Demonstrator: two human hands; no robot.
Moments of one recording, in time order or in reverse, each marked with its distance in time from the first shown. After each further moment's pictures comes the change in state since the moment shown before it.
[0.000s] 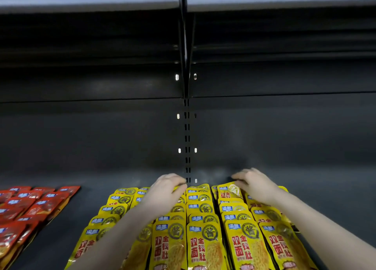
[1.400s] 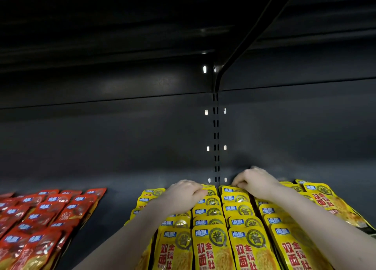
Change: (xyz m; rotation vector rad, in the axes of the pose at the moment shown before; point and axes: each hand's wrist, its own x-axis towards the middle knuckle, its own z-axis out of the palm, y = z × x) left_hand 0.016 -0.052 -0.006 0.141 -0.394 0.006; right_hand 0.045 -0.061 0.028 -0.026 -0.107 -0.055
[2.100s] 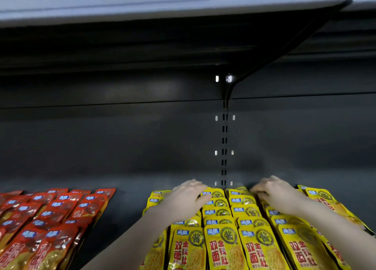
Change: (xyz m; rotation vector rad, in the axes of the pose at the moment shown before) left_hand -0.038 0.000 -0.013 0.055 0.089 0.043; right_hand -0.043 0.003 -0.009 -0.074 0.010 0.048
